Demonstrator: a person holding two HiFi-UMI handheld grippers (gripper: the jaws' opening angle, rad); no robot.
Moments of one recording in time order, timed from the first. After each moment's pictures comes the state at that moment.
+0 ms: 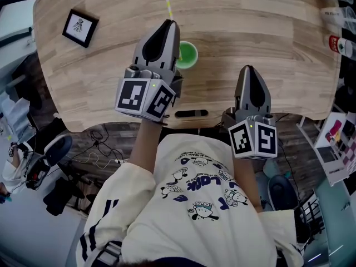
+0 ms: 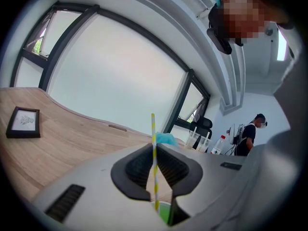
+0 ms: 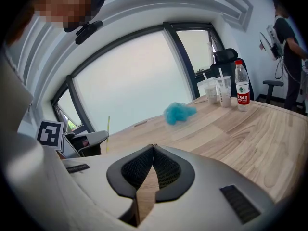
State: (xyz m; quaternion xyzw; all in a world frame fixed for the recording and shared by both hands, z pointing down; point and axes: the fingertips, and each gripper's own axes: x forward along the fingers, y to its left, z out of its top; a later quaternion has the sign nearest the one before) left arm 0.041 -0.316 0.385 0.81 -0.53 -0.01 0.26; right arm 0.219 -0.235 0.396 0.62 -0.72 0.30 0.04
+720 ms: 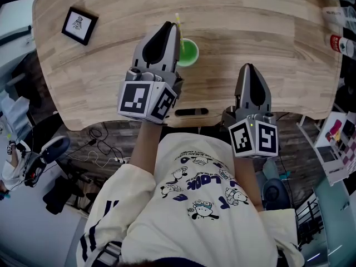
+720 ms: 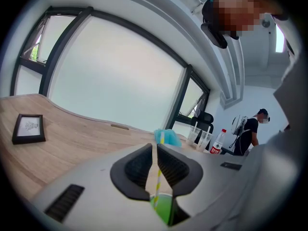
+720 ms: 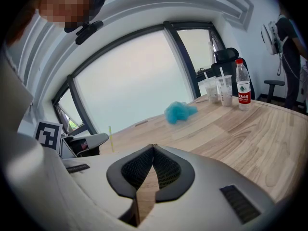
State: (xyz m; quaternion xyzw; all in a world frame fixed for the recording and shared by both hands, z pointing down) left arm 0.042 -0.305 0.390 0.80 -0.54 0.02 0.24; right arm 0.218 -0.234 0.398 0.62 -0.72 0.30 0.04
